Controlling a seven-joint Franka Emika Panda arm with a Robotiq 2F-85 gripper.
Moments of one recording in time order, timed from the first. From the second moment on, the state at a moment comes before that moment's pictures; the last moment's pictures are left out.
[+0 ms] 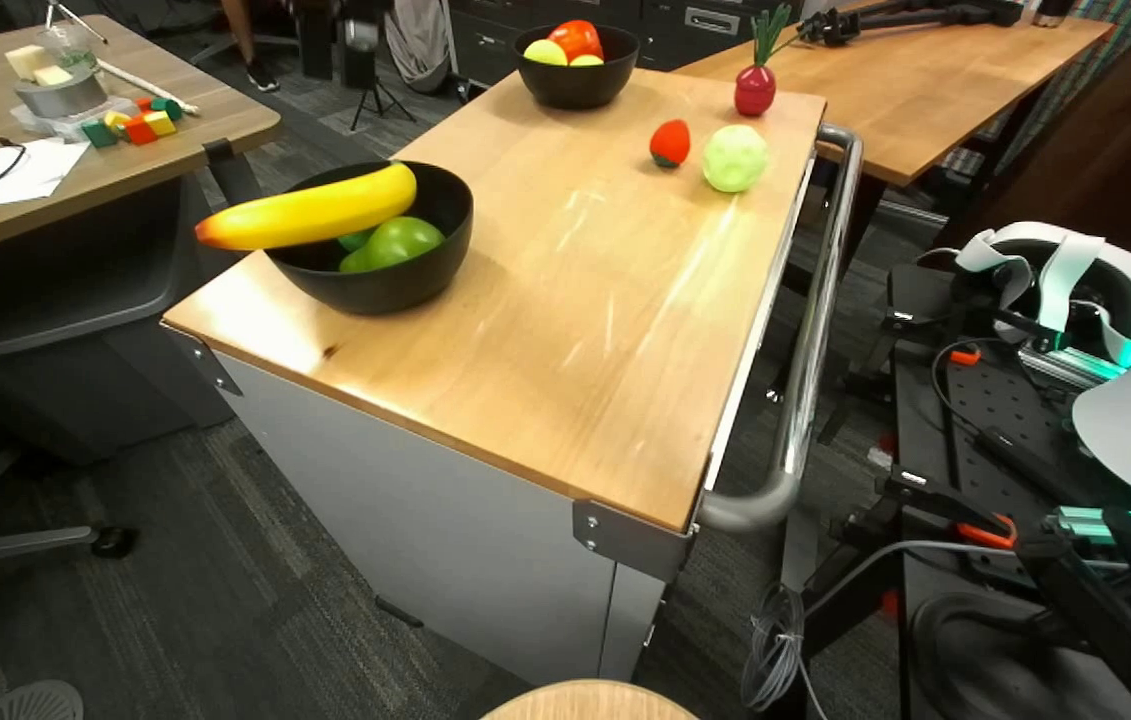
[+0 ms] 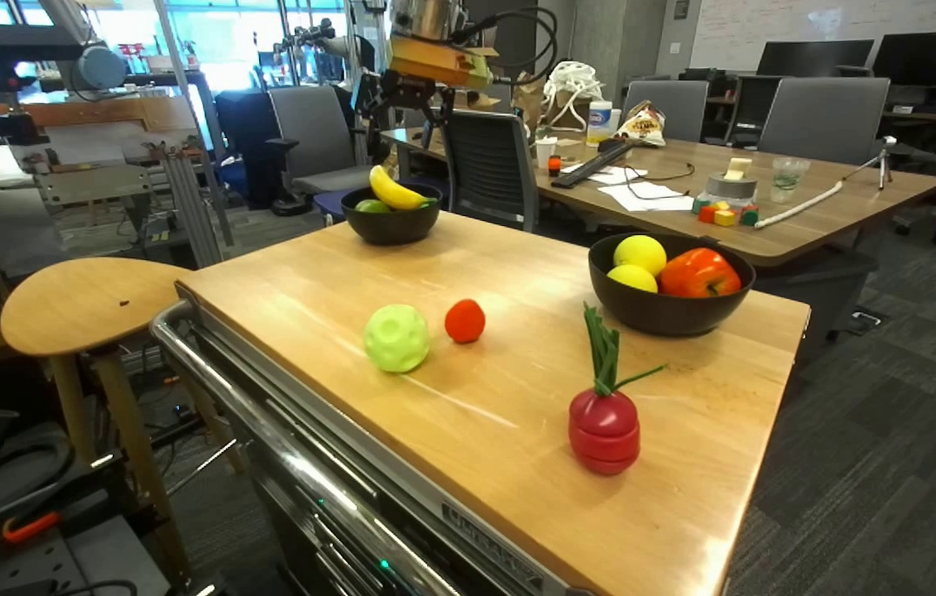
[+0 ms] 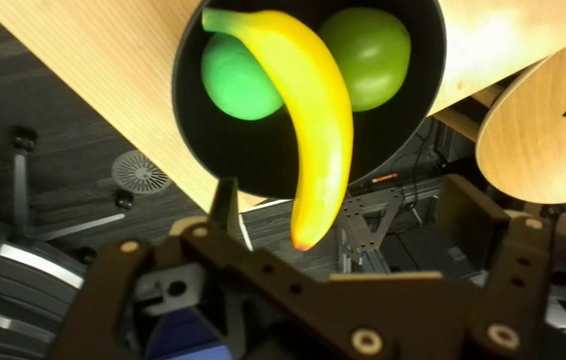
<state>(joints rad) 0.00 0.49 0.13 -1.43 0.30 1.95 -1.05</state>
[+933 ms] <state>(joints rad) -0.21 0.17 -0.10 -1.92 0.33 1.96 -0.74</state>
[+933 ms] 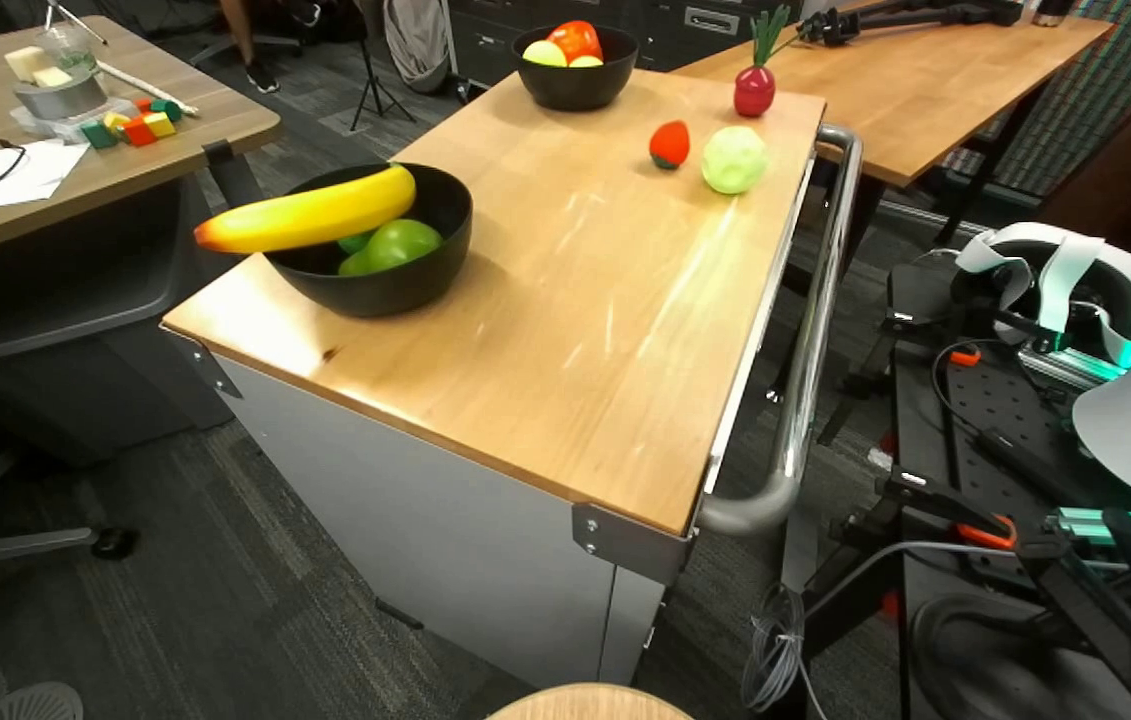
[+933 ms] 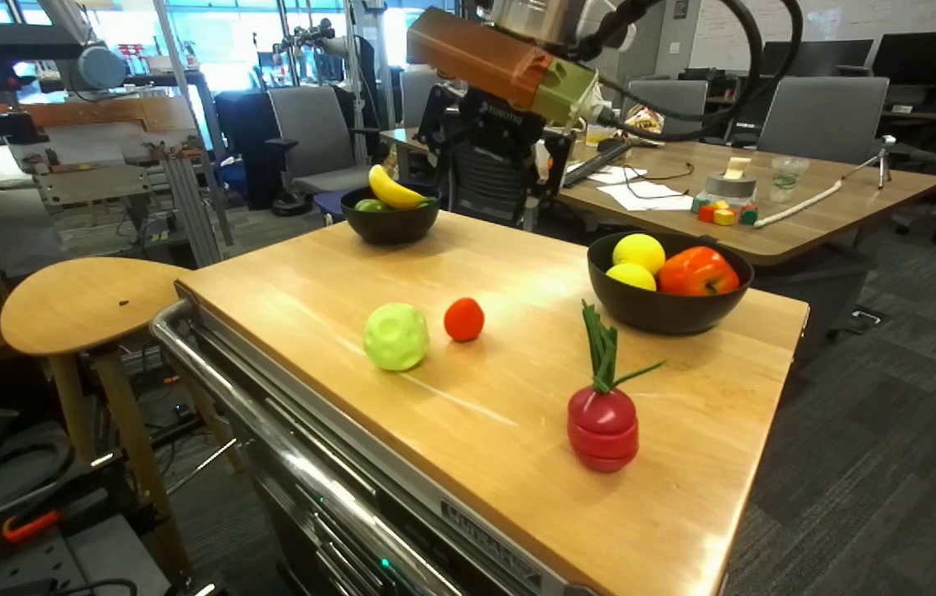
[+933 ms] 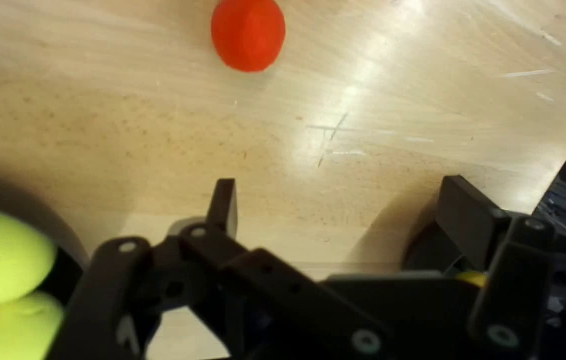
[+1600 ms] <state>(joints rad) -0.14 0.25 -0.09 -2.02 0.18 2.18 -0.36</state>
